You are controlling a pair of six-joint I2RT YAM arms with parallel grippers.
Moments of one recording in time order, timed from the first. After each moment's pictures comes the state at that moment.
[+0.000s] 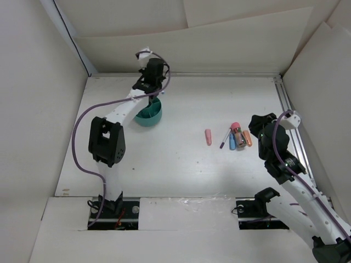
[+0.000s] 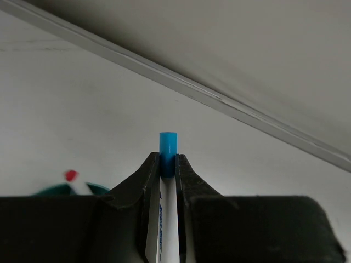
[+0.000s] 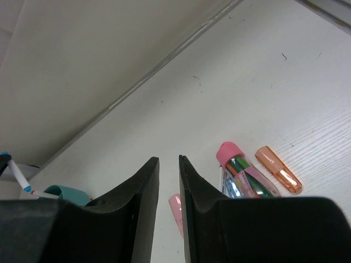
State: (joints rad) left arm -0.45 1.95 1.72 -0.14 -0.52 -0.57; right arm 0.44 0.68 0.70 -0.21 0.66 0.74
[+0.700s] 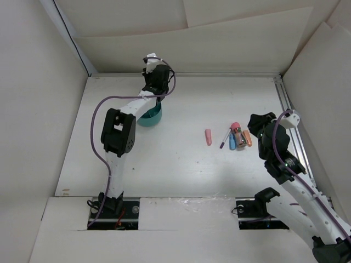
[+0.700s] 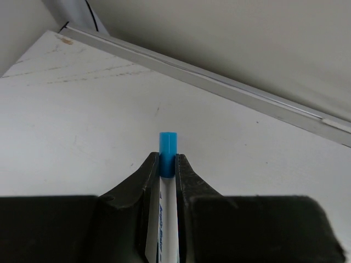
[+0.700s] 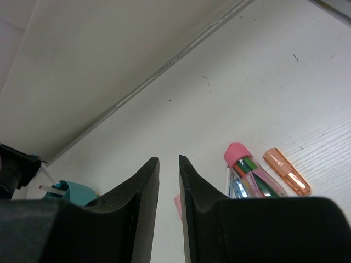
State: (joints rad) left arm -0.42 2.17 1.77 0.01 -0.85 -0.30; right arm 0.44 0.68 0.70 -0.18 0.63 0.72
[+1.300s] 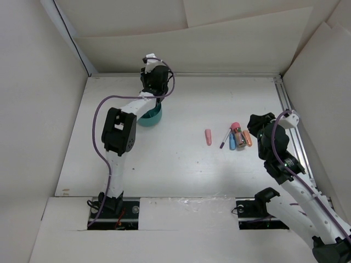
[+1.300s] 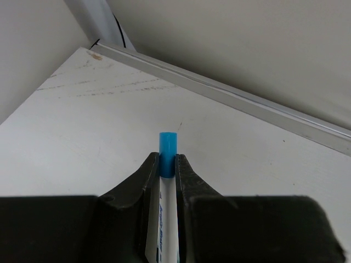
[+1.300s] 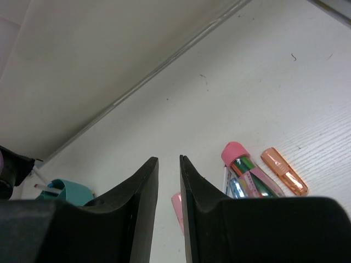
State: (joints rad) left arm -0.41 2.19 1.76 0.12 -0.94 -0.18; right arm 0.44 0.68 0.69 -0.17 0.63 0.71
